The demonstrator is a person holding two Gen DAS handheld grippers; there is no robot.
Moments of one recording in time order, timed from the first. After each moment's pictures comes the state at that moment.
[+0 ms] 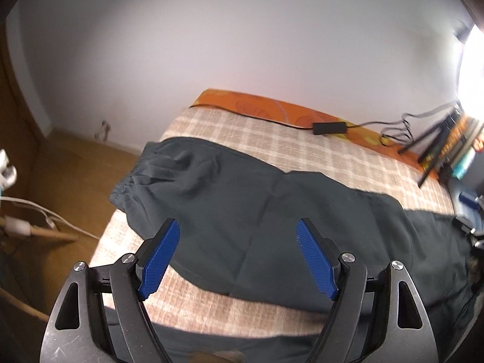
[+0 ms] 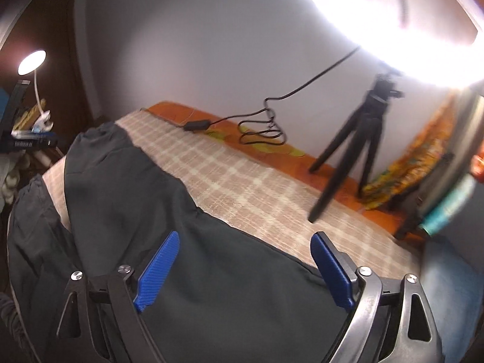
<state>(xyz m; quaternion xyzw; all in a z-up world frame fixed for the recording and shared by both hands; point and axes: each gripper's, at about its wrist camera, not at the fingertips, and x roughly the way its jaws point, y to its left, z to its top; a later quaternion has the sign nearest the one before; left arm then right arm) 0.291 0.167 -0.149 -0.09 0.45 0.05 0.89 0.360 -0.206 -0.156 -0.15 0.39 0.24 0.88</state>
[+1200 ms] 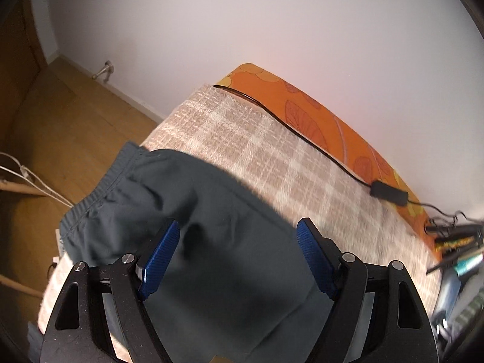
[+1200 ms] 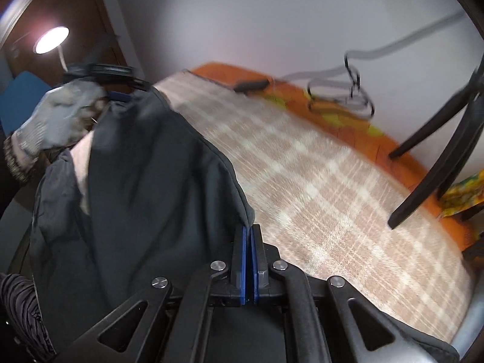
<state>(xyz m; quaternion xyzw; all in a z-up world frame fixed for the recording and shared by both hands) 0.414 0.221 -0.201 -0.23 0.52 0.11 0.82 0.367 -0.162 -0.176 -0.14 0.44 0.34 0.82</state>
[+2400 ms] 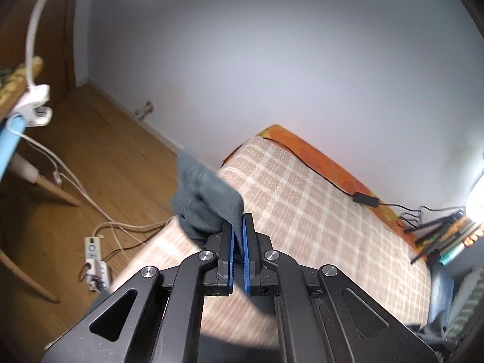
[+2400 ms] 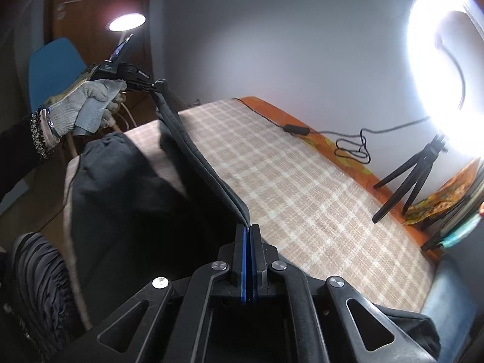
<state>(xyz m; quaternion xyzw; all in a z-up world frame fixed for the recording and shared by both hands) 0.237 0.274 -0.135 -0.24 0.37 0.12 0.89 0.198 -0.144 -0.082 -0.20 0.36 0.34 0.84</state>
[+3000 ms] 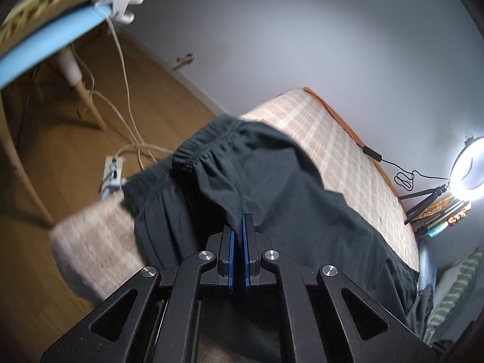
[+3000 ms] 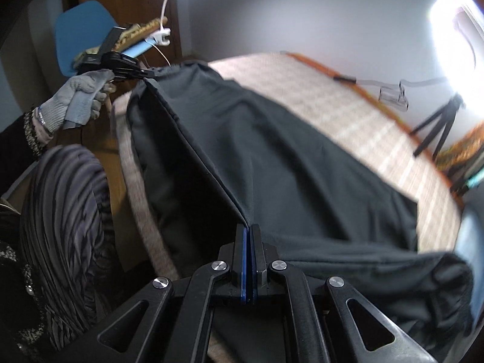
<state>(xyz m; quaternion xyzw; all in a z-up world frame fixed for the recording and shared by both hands) 0.077 0.289 -0.226 -0.33 0.38 0.11 0.85 0.081 -0.148 -0.157 -0.23 0.44 0.35 0.79</state>
